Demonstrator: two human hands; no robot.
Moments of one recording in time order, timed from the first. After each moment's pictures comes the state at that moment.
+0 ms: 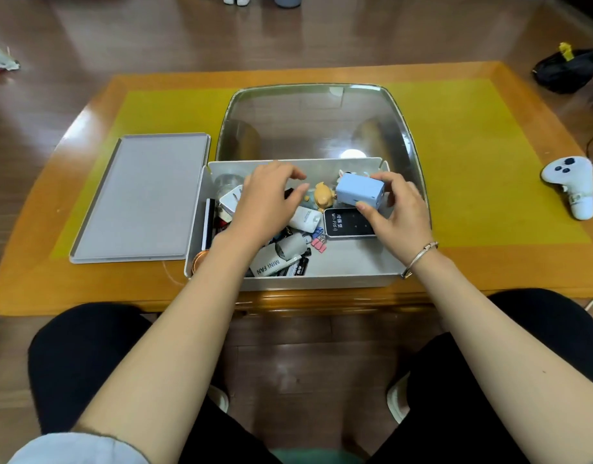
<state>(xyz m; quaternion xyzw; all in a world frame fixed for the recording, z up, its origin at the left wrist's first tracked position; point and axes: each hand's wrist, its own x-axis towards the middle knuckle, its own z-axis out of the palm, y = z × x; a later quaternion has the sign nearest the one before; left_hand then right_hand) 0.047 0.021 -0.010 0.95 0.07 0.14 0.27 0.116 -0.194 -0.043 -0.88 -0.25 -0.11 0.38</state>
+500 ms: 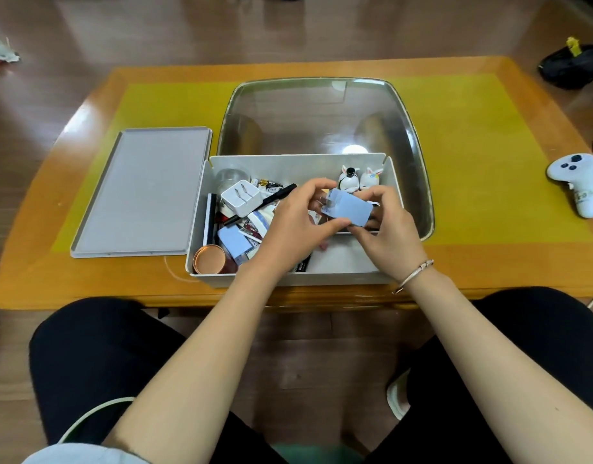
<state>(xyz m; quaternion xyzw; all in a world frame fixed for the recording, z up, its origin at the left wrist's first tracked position) 0.022 -0.025 -0.022 0.84 0.05 0.13 0.53 0.082 -0.183 -0.042 -0.84 -0.27 0.00 0.47</state>
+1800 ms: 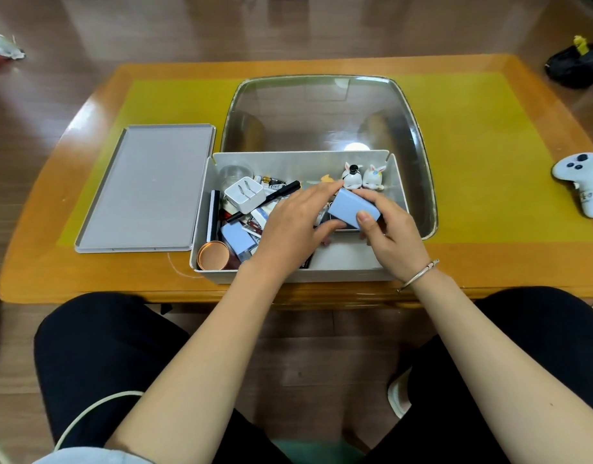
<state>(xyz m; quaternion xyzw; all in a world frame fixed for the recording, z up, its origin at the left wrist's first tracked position) 0.018 -0.021 -0.032 0.94 -0.03 0.17 0.28 0.079 -0.188 -0.044 -0.82 -0.34 -0.01 0.45</state>
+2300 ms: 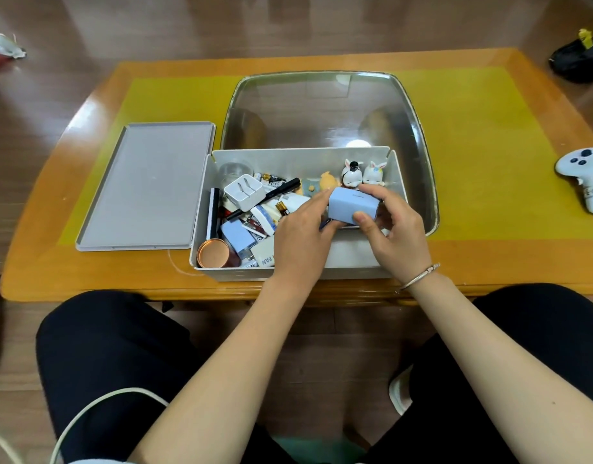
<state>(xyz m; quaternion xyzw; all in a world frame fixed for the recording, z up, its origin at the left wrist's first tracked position) 0.011 -0.050 -0.041 0.90 0.11 0.21 0.35 0.074 -0.190 -0.044 -0.82 -0.32 -0.10 0.46</state>
